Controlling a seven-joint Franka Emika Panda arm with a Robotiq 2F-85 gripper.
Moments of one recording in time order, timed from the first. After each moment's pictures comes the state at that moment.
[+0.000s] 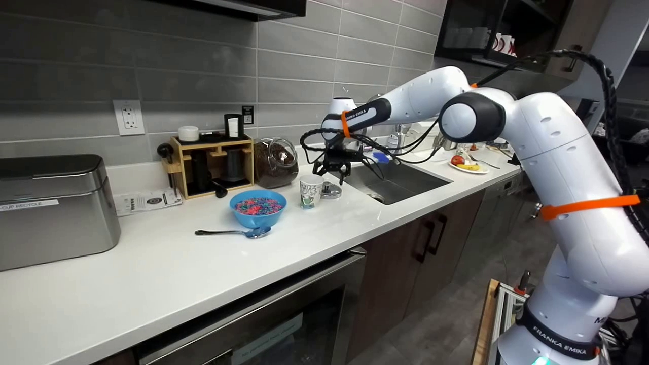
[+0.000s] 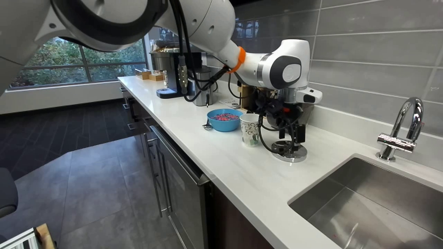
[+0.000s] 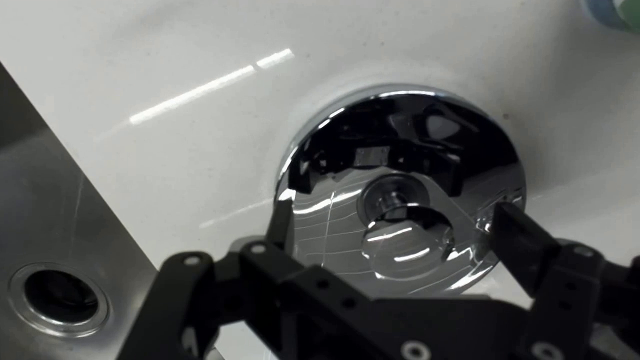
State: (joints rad) arm -0.13 0.73 -0.14 -1.34 0.05 2.14 0.40
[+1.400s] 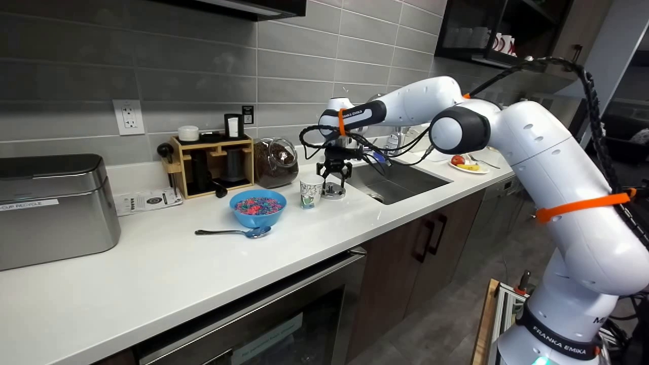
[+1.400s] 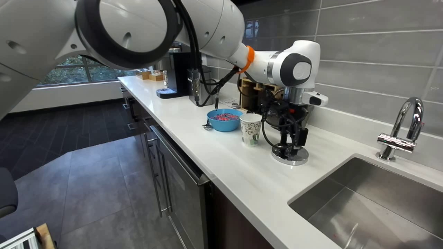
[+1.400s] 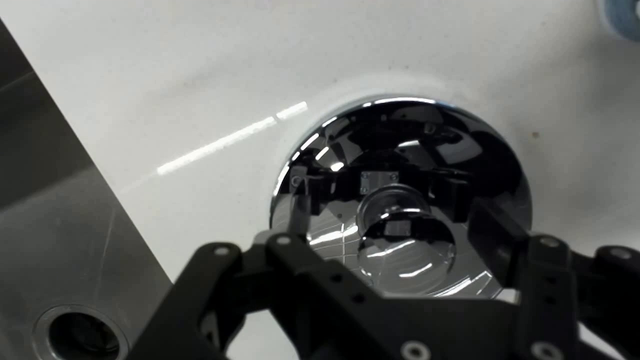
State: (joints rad) arm -0.16 0.84 -0.14 -1.13 0.07 1.91 0.41
